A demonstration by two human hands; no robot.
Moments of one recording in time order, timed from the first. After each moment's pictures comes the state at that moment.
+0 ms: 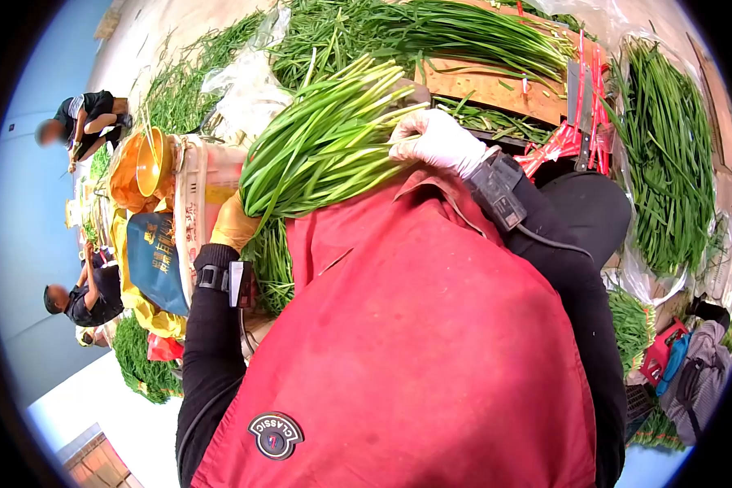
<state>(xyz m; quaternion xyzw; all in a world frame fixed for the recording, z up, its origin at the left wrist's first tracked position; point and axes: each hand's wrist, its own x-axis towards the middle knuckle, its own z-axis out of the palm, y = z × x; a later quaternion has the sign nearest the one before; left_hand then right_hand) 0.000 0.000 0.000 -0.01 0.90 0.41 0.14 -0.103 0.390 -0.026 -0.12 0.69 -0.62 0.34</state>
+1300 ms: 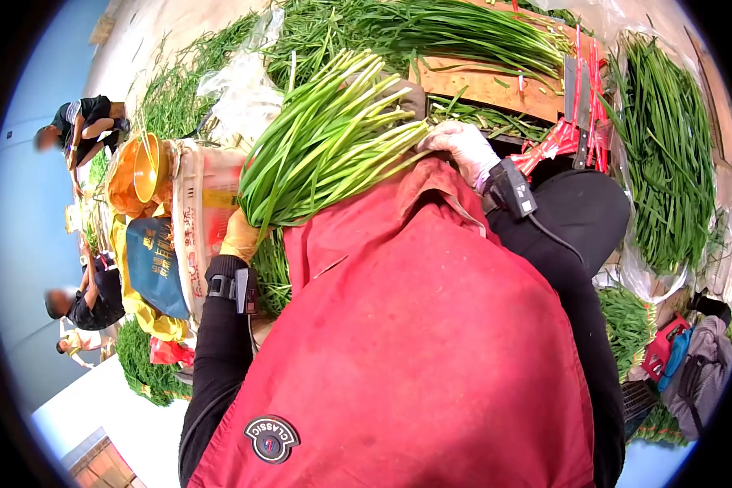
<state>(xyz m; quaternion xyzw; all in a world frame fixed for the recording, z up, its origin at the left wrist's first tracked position) 0.019 -0.015 -0.040 -0.08 0.87 0.45 0.16 -0.087 0.428 -0.094 0.04 0.50 -0.82 0.26</state>
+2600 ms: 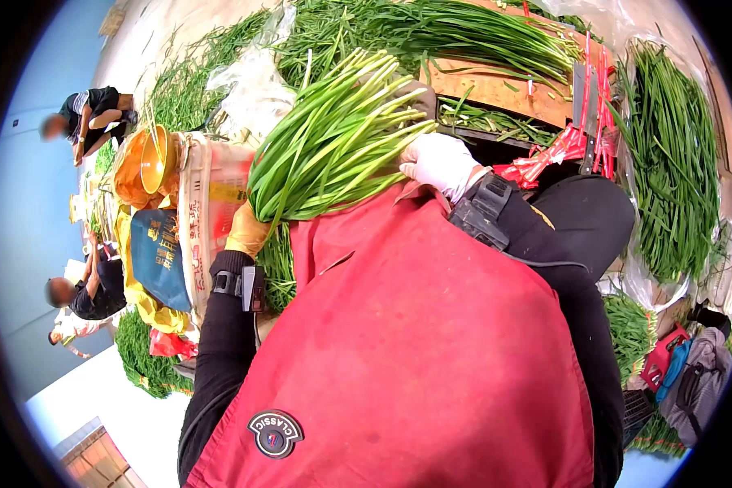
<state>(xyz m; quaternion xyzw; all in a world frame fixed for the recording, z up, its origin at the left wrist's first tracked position) 0.019 -0.007 -0.032 -0.07 0.90 0.42 0.13 -0.083 0.384 -0.032 -0.24 0.88 -0.33 0.25</state>
